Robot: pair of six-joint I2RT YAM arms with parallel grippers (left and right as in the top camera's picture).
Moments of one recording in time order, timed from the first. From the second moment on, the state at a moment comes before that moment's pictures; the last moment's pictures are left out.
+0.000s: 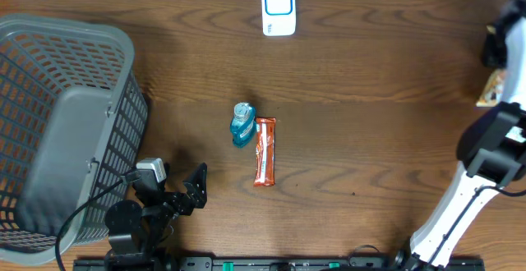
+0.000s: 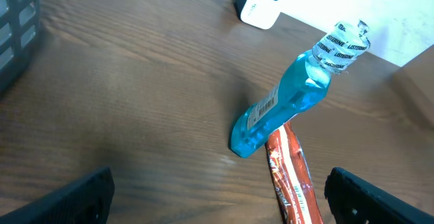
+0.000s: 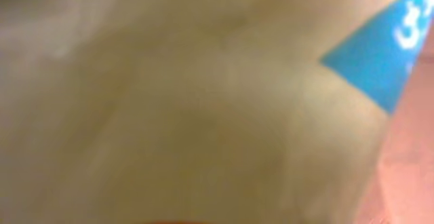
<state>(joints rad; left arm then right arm) 0.06 0.01 0.15 -0.54 0.40 -0.35 -0.41 2.35 2.28 -1.21 0.45 -0.02</state>
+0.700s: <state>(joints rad) 0.06 0.01 0.15 -0.54 0.40 -0.35 -0.47 1.95 2.27 -1.36 -0.11 0.31</state>
